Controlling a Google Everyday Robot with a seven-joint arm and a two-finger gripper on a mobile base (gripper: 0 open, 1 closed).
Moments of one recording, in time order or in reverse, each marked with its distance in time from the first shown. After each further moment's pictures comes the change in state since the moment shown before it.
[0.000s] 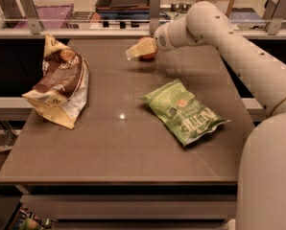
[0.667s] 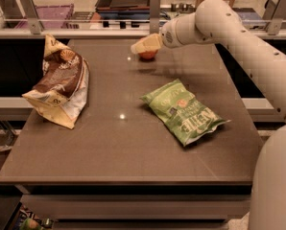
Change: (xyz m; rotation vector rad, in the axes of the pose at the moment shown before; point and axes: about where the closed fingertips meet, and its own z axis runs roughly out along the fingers) arm -0.007 -0.009 -0.030 0.041 -0.033 0.016
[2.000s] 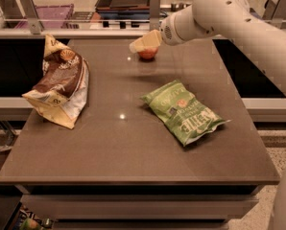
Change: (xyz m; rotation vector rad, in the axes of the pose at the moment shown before) arm -0.006 0.027 -0.038 0.080 0.097 0.063
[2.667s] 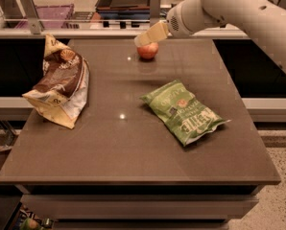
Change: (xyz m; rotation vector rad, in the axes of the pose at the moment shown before) arm -0.010 -0.003 -0.042 0.063 0.027 -0.023
